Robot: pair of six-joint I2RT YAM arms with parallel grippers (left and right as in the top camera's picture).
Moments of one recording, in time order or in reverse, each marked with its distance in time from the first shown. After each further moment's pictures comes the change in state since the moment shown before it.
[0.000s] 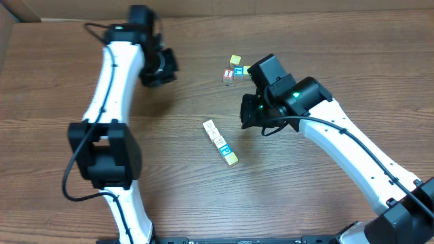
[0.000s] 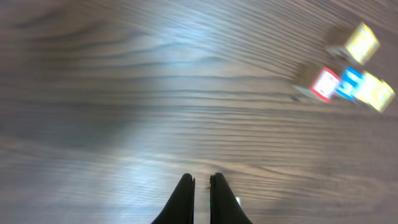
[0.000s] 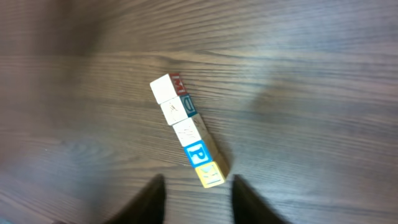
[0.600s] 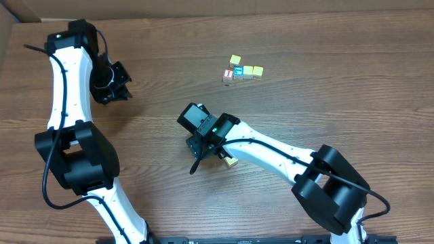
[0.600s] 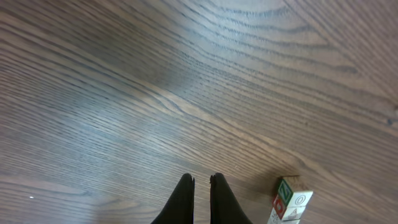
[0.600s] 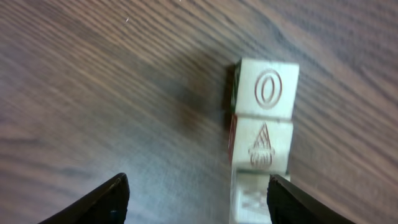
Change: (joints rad) left arm 0.257 -0.004 -0.004 -0.191 -0.053 0.042; right arm 0.331 0.358 0.002 0.274 0.268 -0.280
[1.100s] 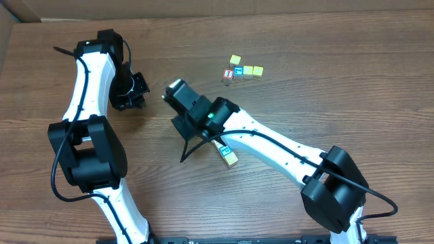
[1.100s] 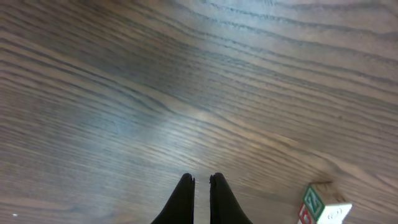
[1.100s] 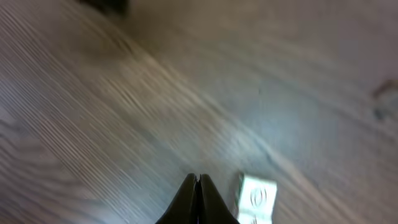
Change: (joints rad) left arm -0.087 -0.002 -0.160 0.111 -0.060 0.015; right arm -0.010 0.010 0.231 0.003 -0.008 -0.131
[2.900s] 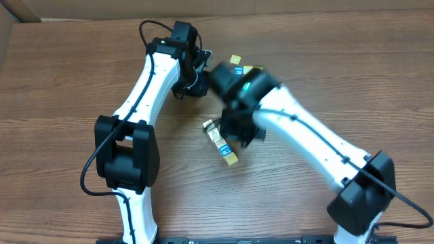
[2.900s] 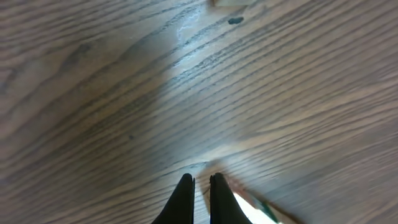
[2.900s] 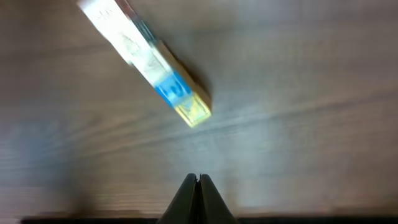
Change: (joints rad) left arm -0.376 0.000 -0.003 0.227 0.074 0.391; right arm -0.139 -0.127 0.067 -0.721 -0.149 0.686
